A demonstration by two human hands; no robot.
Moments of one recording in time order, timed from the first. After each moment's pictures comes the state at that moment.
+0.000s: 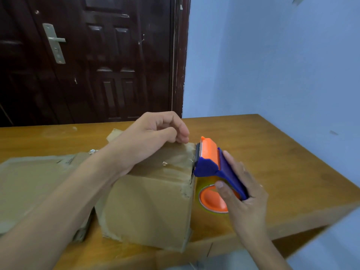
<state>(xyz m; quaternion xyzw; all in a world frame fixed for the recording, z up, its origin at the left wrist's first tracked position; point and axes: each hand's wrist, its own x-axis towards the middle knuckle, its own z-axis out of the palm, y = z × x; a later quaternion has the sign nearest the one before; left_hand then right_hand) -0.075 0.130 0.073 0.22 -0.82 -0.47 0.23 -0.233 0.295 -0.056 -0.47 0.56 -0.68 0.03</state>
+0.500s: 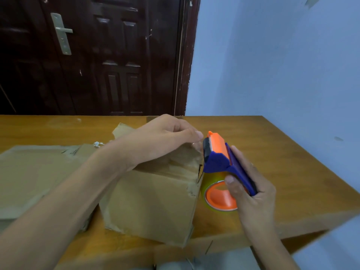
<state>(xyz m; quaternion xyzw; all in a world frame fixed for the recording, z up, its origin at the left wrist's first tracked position) -0.080 0.132 0.077 0.25 -0.86 -0.43 0.12 -0.232 0.297 -0.046 -0.48 0.54 -0.70 0.05</state>
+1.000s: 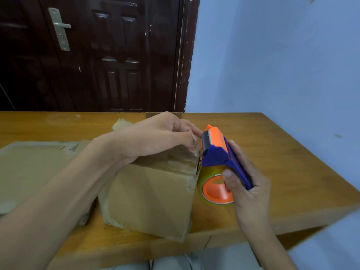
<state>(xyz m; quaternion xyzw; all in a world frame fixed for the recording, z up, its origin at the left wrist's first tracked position) -0.080 0.131 0.078 0.22 -0.86 -0.44 0.10 -0.230 0.291 -0.045 -0.48 0.52 -0.70 0.06</state>
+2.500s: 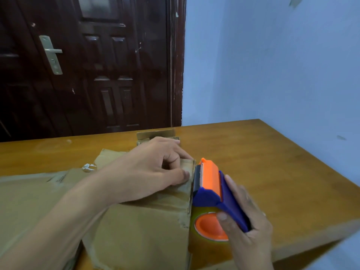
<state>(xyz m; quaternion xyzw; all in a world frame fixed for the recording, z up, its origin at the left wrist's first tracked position) -0.083 0.116 0.066 0.19 -0.94 -0.27 0.09 -0.225 0.292 -0.077 -0.42 0.61 -0.67 -0.03</state>
